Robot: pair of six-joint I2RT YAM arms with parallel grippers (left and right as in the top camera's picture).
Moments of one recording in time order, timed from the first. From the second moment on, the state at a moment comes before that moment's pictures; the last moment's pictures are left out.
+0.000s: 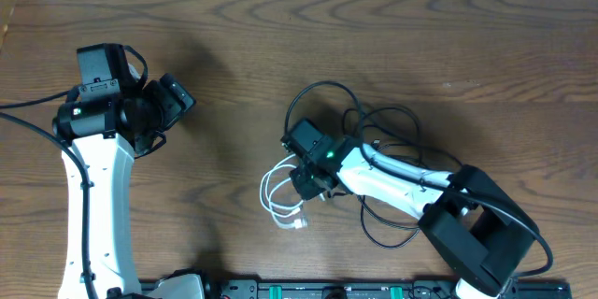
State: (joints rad) left arm 0.21 1.37 1.25 -1.02 0.16 -0.56; right arm 0.87 1.89 1.11 -0.51 -0.12 0.39
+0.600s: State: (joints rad) left arm 0.21 1.37 1.25 -1.02 0.17 -0.56; right arm 0.71 1.78 1.34 -0.60 -0.16 0.23
